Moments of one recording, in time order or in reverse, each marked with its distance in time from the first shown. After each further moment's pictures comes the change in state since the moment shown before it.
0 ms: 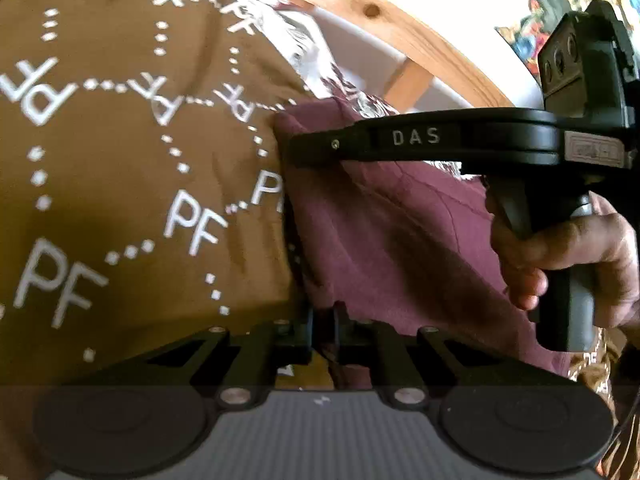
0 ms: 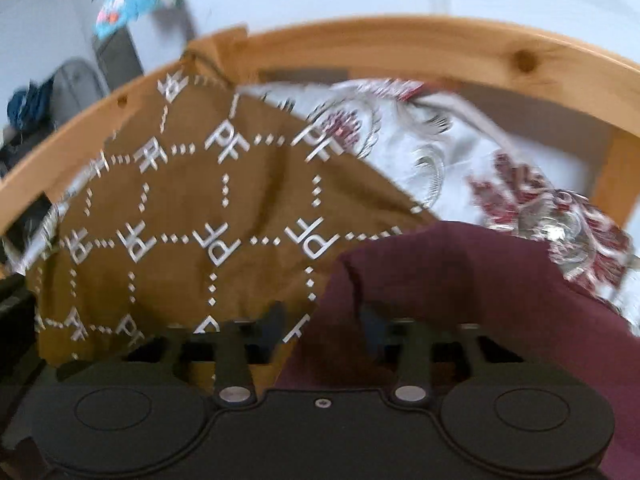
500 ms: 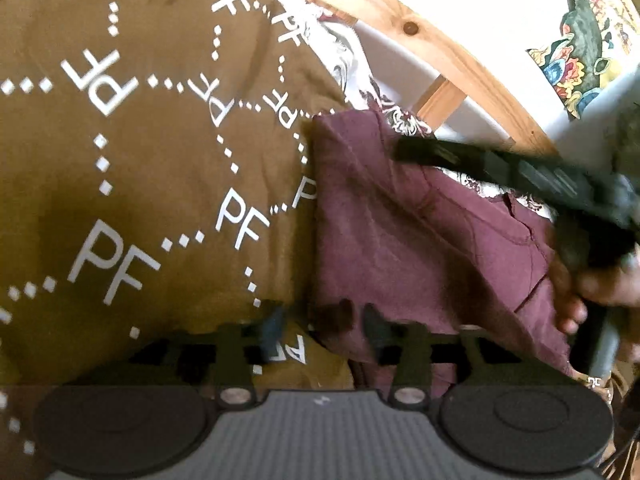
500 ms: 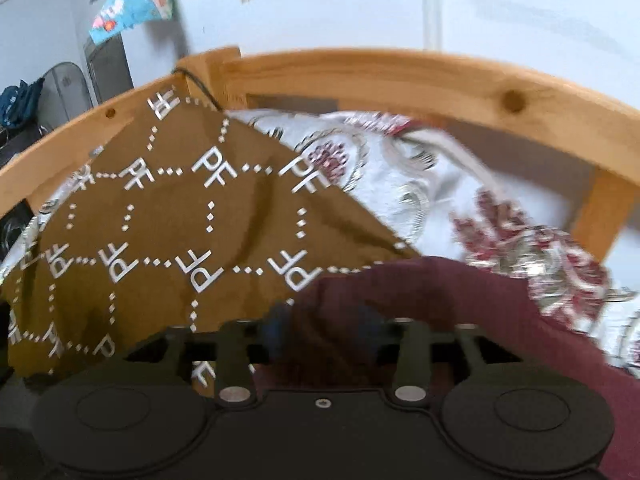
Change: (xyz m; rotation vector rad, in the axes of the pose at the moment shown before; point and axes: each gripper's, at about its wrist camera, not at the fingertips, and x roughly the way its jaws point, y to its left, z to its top) left arm -0.014 0.005 -0.003 -0.069 -0.019 0.070; right arm -0.037 -0.005 -0.008 -0.019 -0.125 -0.061
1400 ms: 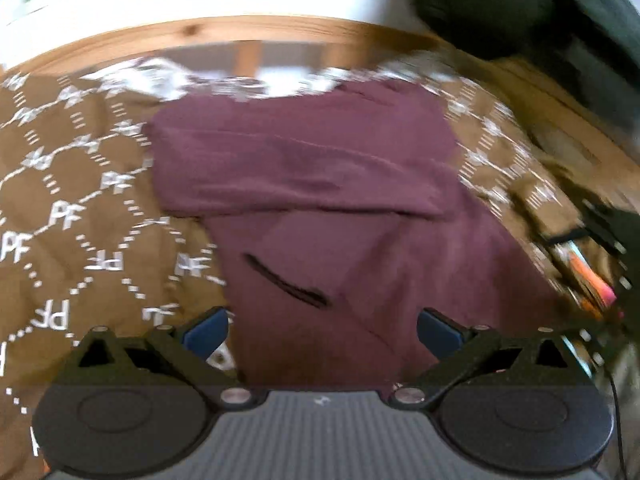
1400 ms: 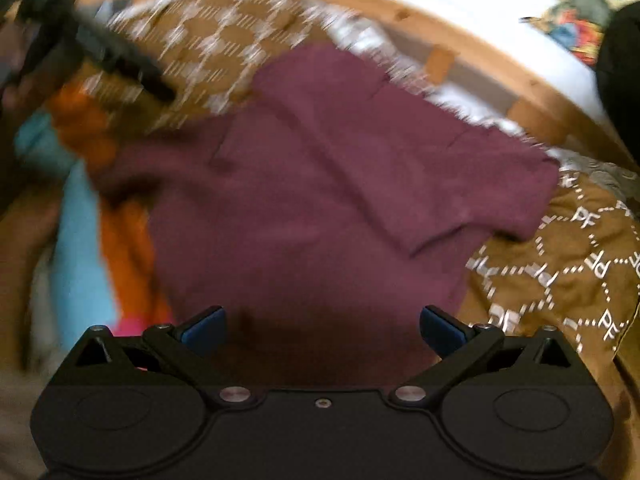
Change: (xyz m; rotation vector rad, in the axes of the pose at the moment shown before) left arm -0.126 -0.132 -0.145 0.561 0.076 -0.010; right arm -0.289 0.069 -0.294 -0.261 0.262 -0.245
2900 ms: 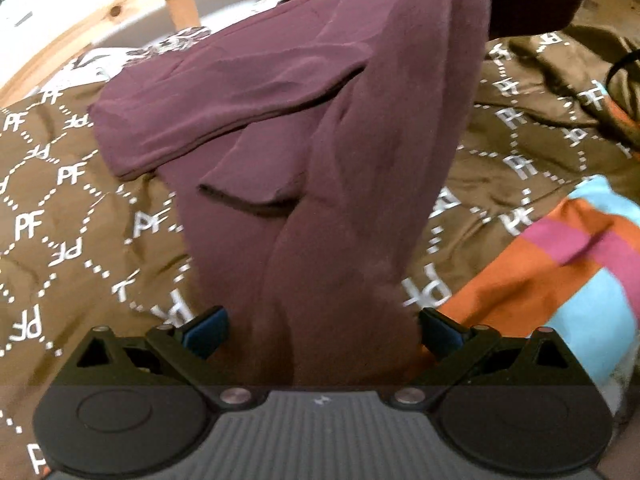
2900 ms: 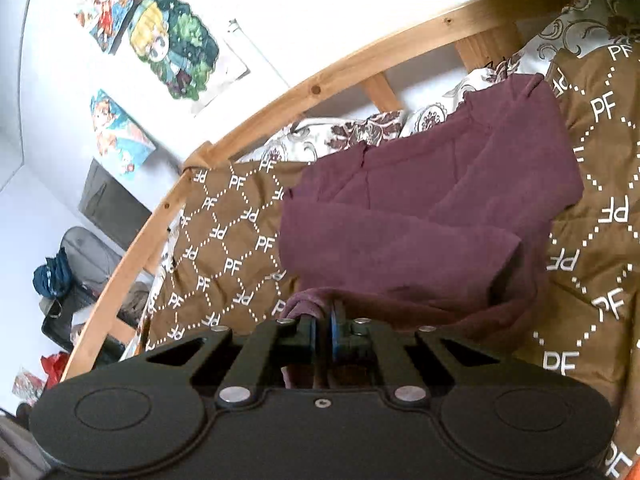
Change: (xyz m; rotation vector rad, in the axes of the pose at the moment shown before) left arm 0.064 -0.035 -0.038 0.255 0.196 0.167; right arm -0.016 -0.123 0.077 0.874 -0.246 0.431
